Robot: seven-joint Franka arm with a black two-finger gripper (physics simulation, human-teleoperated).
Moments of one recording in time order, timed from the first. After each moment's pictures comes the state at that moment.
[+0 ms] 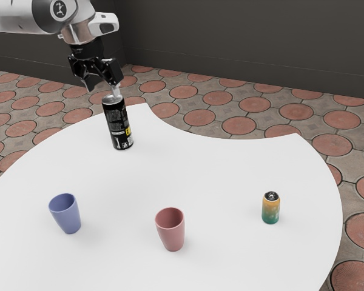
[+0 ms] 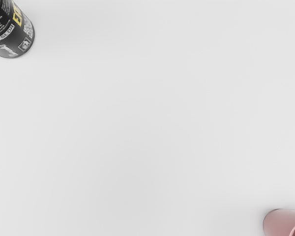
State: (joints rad) arm -0.01 0.09 0.07 -1.51 -0.04 1.69 0.11
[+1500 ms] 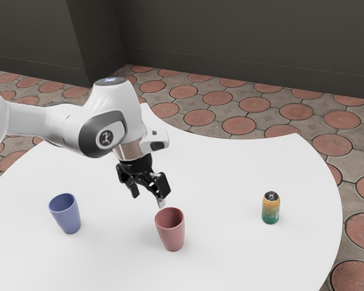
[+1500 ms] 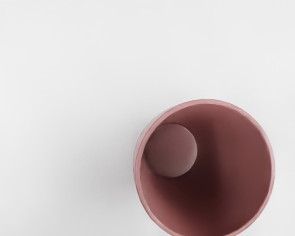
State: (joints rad) arm -0.12 -0.05 -0.12 -2.24 -0.14 2.20 -0.04
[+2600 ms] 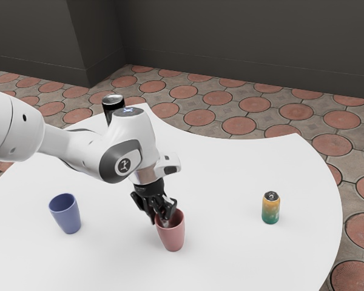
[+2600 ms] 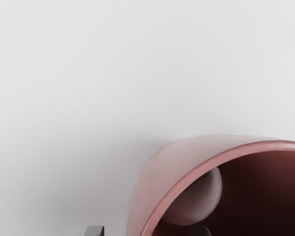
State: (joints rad) arm -0.13 0.13 -0.13 -2.25 -0.14 2.36 -0.10
